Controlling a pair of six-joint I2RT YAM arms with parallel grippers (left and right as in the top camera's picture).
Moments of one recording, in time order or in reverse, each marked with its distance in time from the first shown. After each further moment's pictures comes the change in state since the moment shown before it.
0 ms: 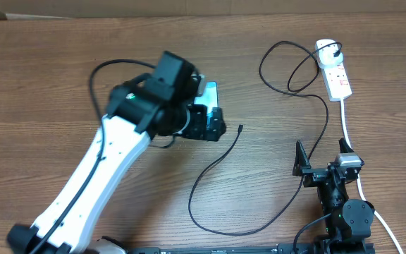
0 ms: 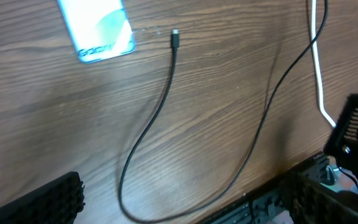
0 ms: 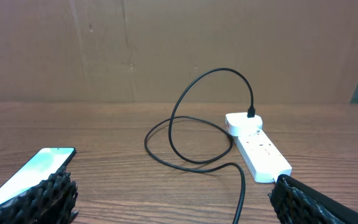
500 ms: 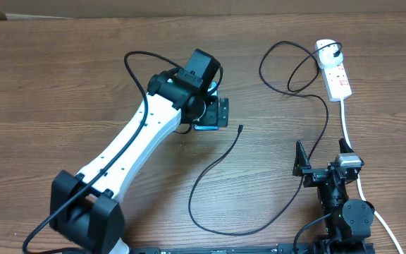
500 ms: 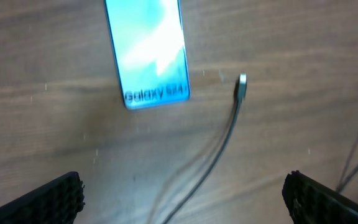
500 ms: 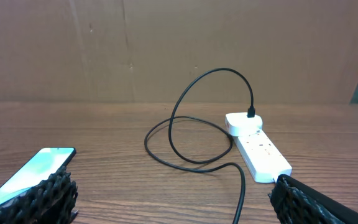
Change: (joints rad) left arm -0.026 0.220 0.000 0.174 -0.246 -0.092; right arm 0.000 0.000 0.000 0.000 0.000 0.000
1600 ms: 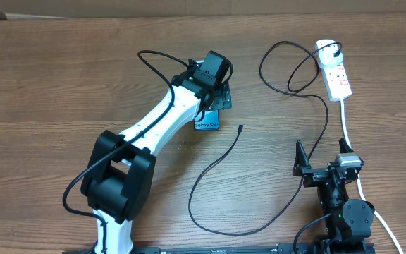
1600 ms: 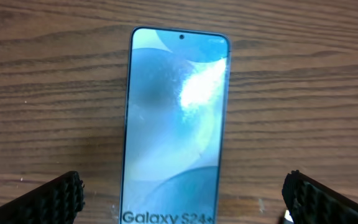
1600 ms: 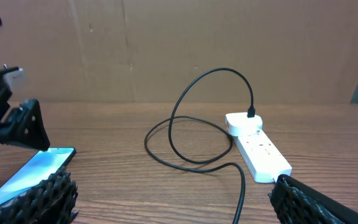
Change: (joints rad) left arm 0.000 0.248 0.001 0.299 -0.212 -0.166; right arm 0.000 0.000 0.000 0.000 0.000 0.001
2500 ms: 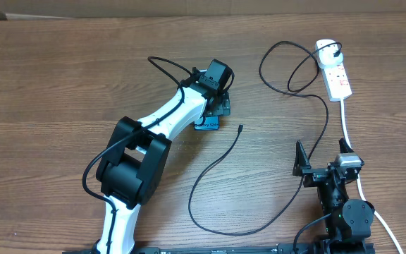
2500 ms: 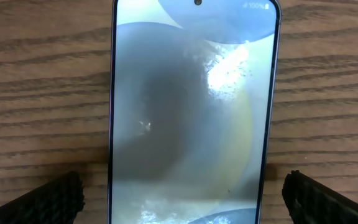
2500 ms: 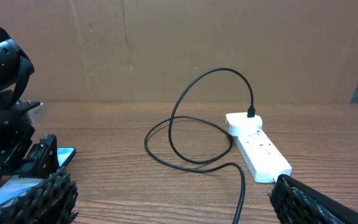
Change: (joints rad) left arm 0.000 0.131 0.000 0.059 -0.015 0.030; right arm 0.000 0.000 0.000 0.000 0.000 0.000
